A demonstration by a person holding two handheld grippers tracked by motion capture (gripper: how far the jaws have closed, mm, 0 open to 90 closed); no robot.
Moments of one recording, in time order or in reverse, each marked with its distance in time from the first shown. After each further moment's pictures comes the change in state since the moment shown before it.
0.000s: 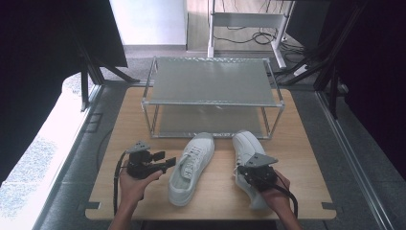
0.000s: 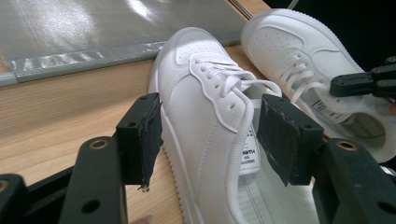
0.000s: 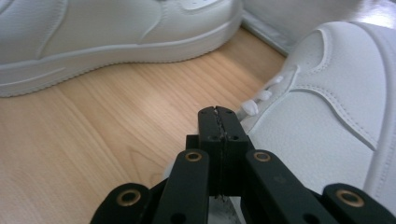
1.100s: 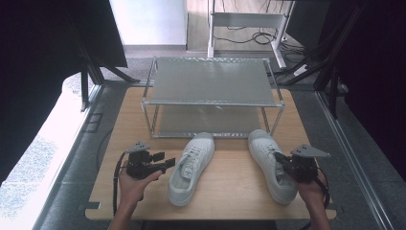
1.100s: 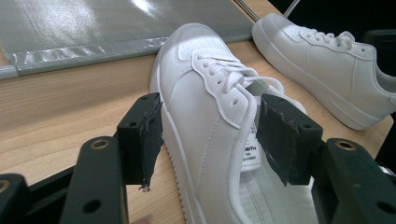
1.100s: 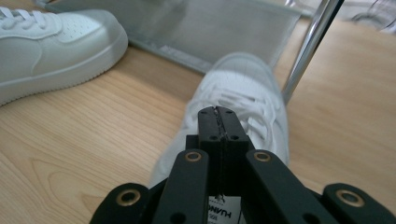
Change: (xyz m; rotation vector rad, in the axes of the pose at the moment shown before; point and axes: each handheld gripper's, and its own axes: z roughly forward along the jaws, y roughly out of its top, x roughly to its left) left arm 0.001 -0.001 0.000 0.012 0.001 -0.015; right arm -0.083 -0.037 -0.056 -0.134 -0.154 0.208
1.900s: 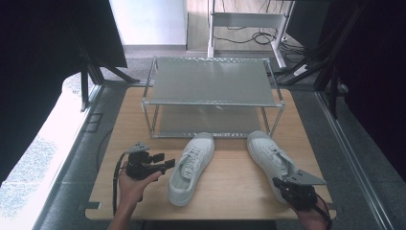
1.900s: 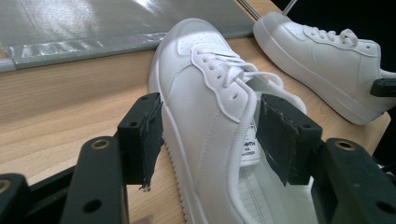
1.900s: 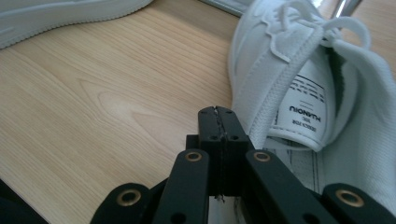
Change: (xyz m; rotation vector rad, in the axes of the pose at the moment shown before) left arm 0.001 -0.002 -0.001 0.014 -0.005 -0.013; right arm 0.037 -0.050 -0.025 0.091 0.031 -0.041
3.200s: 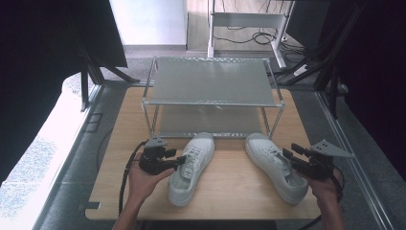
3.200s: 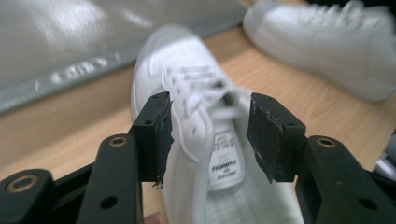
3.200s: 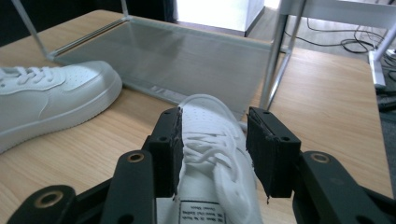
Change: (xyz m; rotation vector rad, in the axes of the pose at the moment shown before) left arm -0.038 0.027 0.021 0.103 0.058 0.168; right arm -0.069 0.050 -0.006 -0.236 -0.021 0.118
